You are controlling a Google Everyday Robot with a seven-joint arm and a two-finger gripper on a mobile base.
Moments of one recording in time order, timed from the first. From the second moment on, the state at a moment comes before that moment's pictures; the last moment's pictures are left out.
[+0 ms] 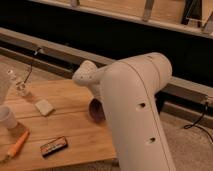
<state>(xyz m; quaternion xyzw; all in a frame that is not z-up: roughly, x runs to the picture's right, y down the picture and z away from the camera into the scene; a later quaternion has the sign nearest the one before) 0.026 0.101 0.828 -0.15 0.39 0.46 0.79</state>
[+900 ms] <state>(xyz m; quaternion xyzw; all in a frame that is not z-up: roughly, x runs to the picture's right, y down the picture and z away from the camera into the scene) -0.027 0.145 0.788 -0.18 0.35 0.37 0.84</state>
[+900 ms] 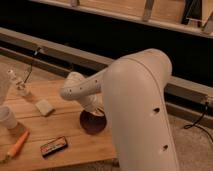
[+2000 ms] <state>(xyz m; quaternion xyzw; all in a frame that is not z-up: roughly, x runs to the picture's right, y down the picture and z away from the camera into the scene) -0.164 0.145 0.783 -0.21 0.27 0.28 0.90</state>
